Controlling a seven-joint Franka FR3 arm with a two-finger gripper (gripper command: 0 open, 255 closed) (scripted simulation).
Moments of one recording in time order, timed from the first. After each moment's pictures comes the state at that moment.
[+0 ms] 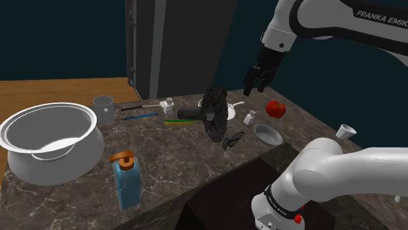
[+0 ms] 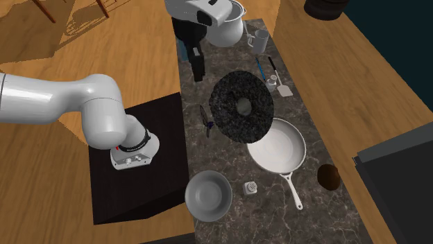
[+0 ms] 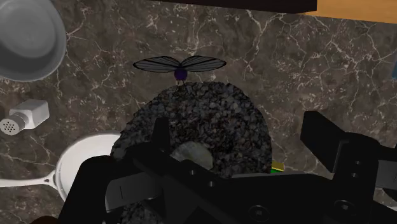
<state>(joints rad) 0.00 -0.80 -0.05 -2.41 -0.03 1.58 0.07</state>
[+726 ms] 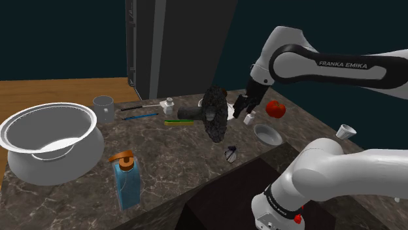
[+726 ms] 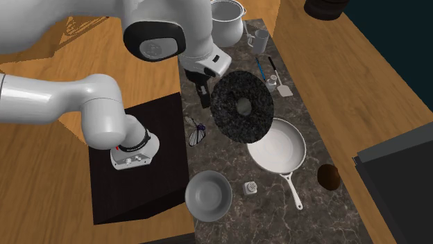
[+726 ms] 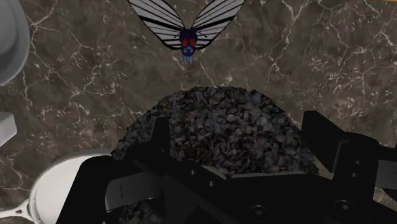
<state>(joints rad) -0.03 -0.83 -0.11 -2.73 -0.06 1.93 0.03</state>
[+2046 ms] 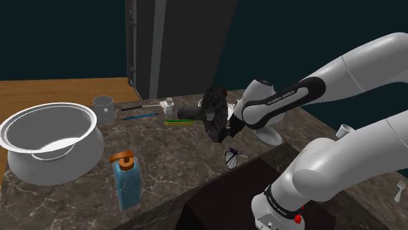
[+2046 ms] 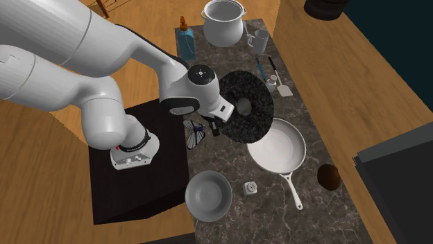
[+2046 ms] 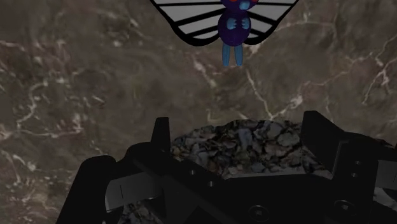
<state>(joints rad) -0.01 -0.37 -0.26 -2.98 -0.05 2.70 -0.08</state>
